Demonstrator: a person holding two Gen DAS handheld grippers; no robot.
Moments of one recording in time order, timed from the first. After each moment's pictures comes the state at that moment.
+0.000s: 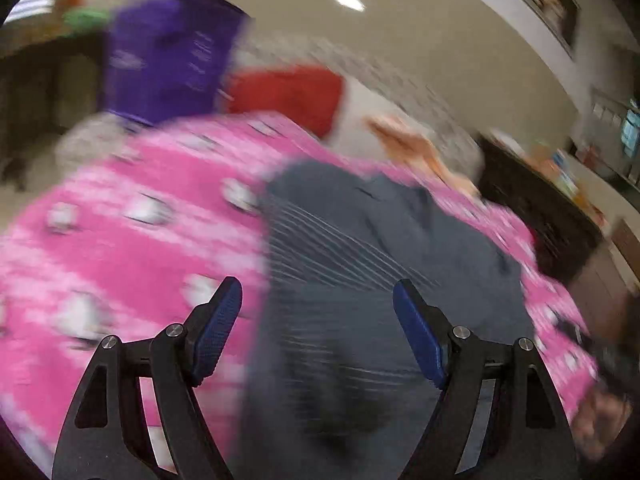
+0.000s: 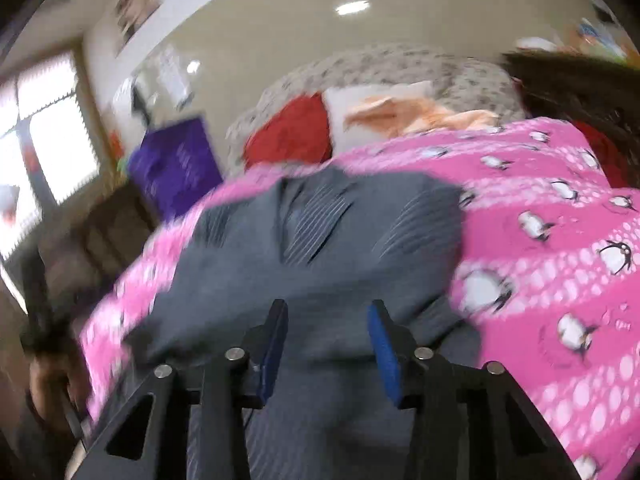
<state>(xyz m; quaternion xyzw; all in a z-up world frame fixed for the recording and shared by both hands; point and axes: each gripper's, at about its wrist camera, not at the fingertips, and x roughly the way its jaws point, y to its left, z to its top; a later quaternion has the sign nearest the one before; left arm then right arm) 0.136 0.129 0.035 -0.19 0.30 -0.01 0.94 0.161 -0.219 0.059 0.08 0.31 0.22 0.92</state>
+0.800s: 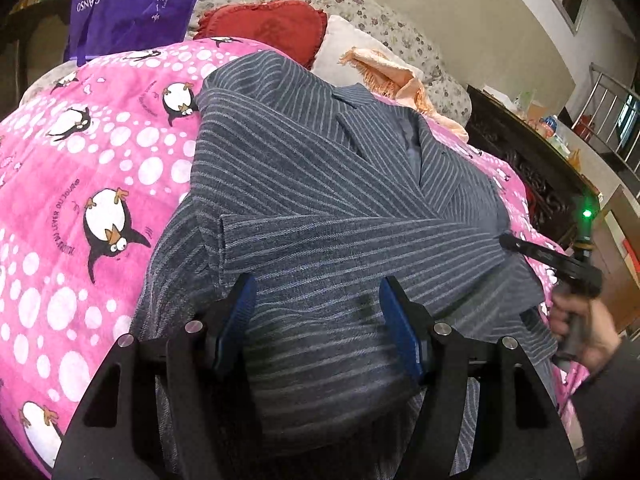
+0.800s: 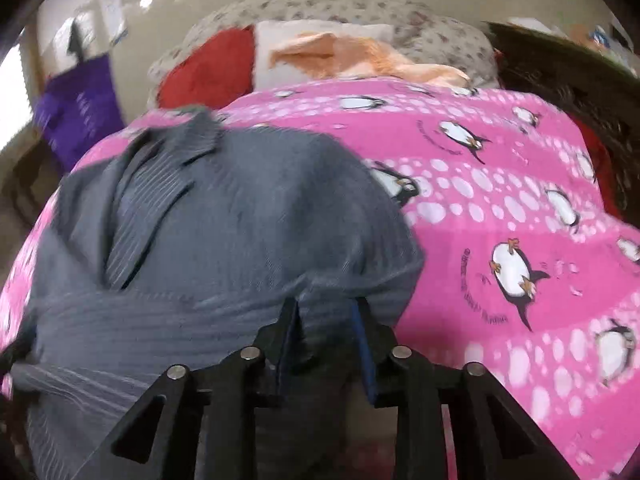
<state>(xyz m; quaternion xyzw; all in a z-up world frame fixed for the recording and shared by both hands) 0.165 0.095 -0.026 -0.20 0.36 -0.04 0.91 0.315 -0.251 0.005 -0.02 0.41 0.11 0.91</state>
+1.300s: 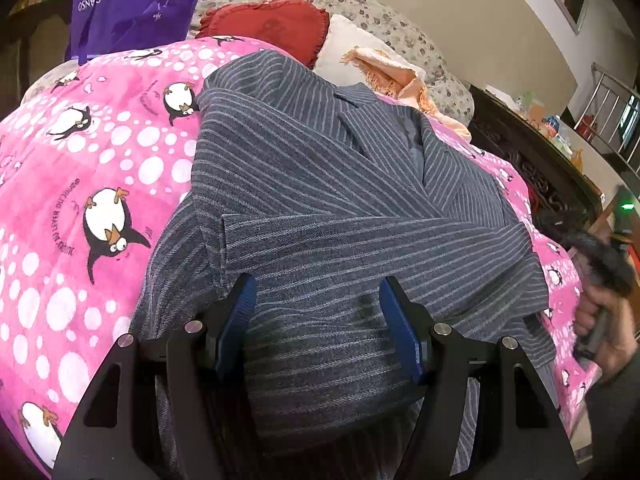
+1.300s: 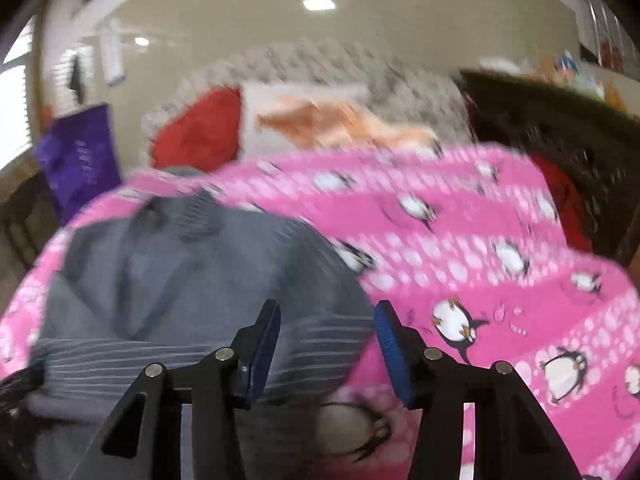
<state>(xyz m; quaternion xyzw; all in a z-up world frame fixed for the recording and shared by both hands) 0.169 0.097 -0.029 -0.20 0.36 -0.04 0.91 0.278 -0.252 0.068 -0.02 0.32 0.11 0.94</state>
